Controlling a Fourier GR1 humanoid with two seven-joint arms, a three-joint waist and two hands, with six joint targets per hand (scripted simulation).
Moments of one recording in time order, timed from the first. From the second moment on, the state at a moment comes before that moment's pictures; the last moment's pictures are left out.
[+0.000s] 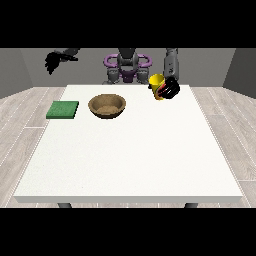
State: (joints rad) left arm -0.53 0.24 0.02 -0.67 -0.29 0.48 -0.57; right arm -0.18 -0.32 -0.29 -1.31 -0.23 0.35 -0.17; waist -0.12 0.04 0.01
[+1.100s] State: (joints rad) left arm -0.86 0.25 -0.32 -0.65 -0.91 0.51 0.16; right arm -0.19 -0.38 -0.34 -1.07 -0.22 0.44 -0.29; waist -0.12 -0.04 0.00
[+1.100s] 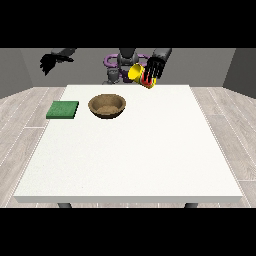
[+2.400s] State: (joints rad) left arm -1.03 0.07 -0.82 -0.56 -1.62 0.08 0.33; right arm -0.21 -0.38 -0.34 -0.98 -0.22 0.45 -0.29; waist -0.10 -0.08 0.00
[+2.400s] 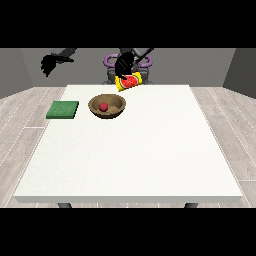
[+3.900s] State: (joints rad) left arm -0.47 0.05 -0.07 -1.15 -0.14 0.19 -0.24; right arm -0.38 -0.08 -0.29 -0.96 -0.14 0.02 -0.32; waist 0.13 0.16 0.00
